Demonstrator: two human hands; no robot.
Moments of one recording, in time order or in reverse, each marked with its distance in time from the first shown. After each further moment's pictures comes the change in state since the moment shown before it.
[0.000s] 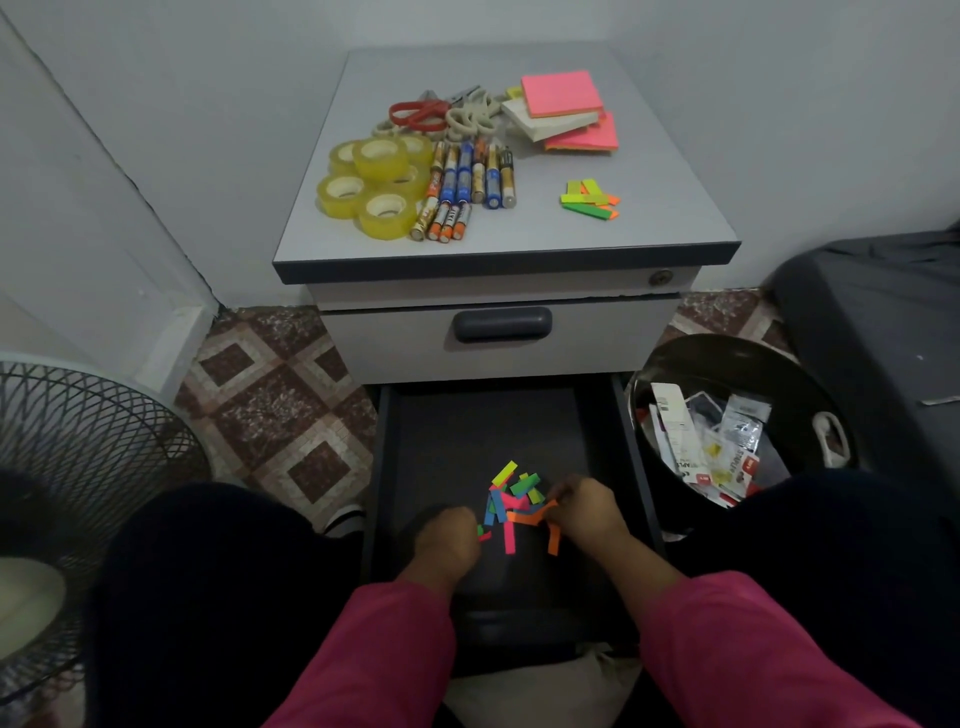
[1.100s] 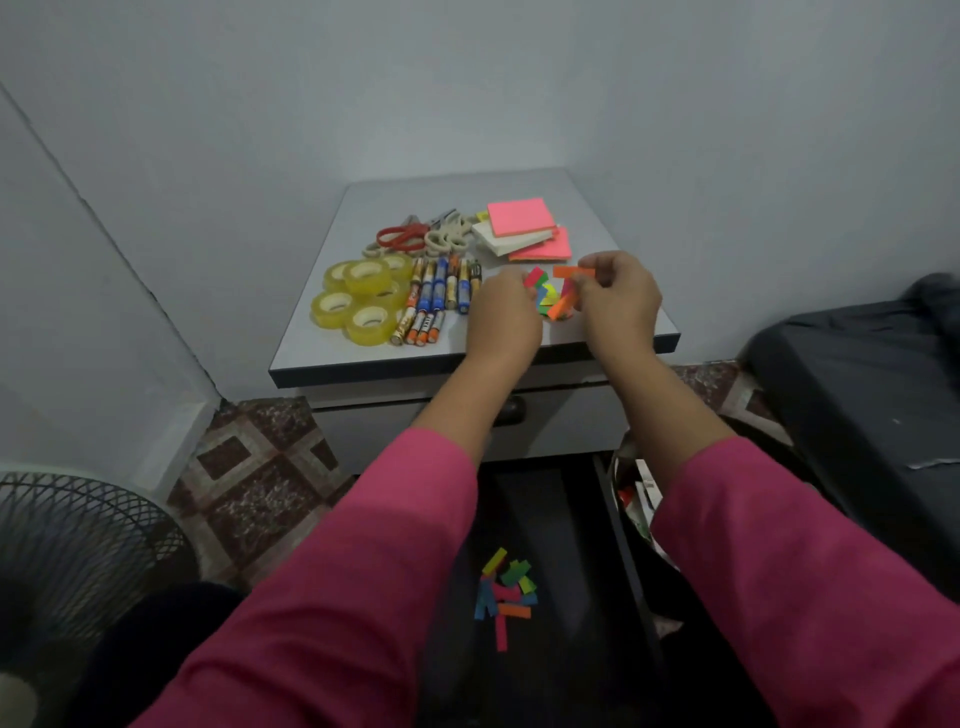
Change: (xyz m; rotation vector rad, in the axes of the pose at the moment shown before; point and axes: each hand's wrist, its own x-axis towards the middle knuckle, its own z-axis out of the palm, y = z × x) left_hand -0.051 0.158 -0.272 -0.570 0.897 0.505; right_hand -0.016 -0.204 -0.198 0.588 0.725 -0.634
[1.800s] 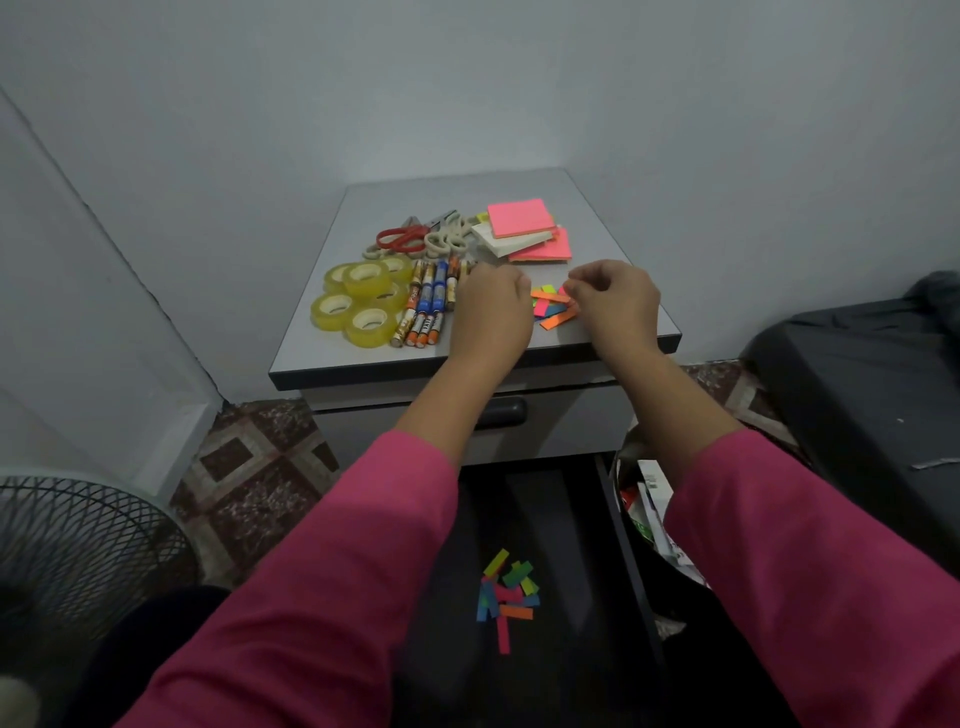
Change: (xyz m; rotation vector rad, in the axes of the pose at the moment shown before) left_hand 0.007 -0.012 -0.008 0.129 0.060 0.134; right_hand 0.011 0.012 -0.001 -0.174 -0.112 -0.007
